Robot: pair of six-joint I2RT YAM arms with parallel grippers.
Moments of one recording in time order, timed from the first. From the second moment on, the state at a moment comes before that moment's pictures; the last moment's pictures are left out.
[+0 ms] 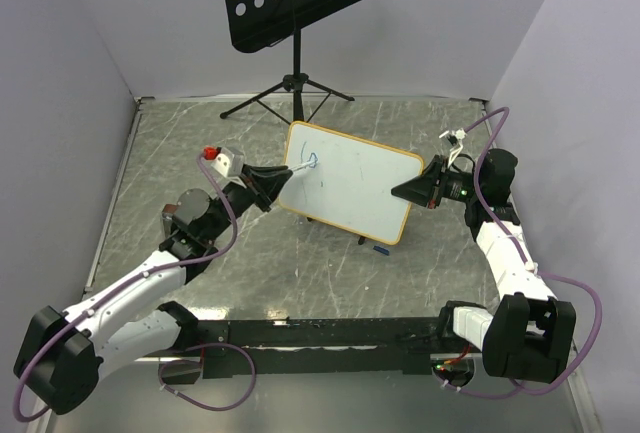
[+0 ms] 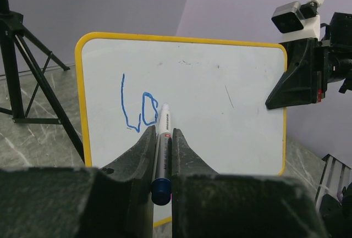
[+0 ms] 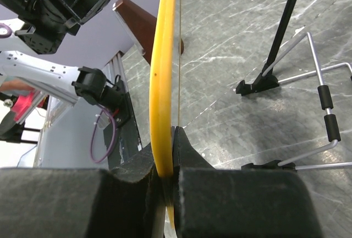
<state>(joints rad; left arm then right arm) -0.59 0.96 0.54 0.65 0.18 -0.34 -0.14 1.10 0.69 0.18 -1.35 0.40</state>
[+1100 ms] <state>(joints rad) -0.59 1.06 0.57 0.71 0.19 -0.36 -0.14 1.10 0.69 0.18 -1.35 0.40</state>
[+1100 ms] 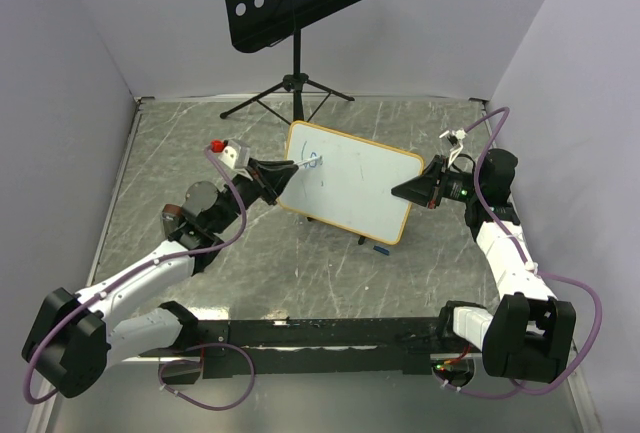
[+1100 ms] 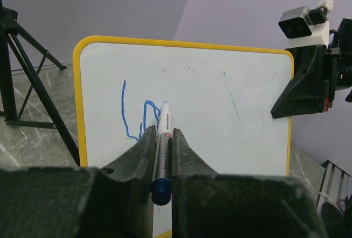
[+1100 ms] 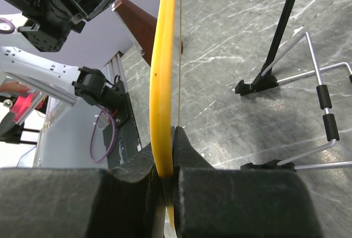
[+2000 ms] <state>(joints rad) -0.59 1.05 0.55 0.65 0.20 -0.37 -0.14 1.10 0.69 0.18 -1.32 0.39</state>
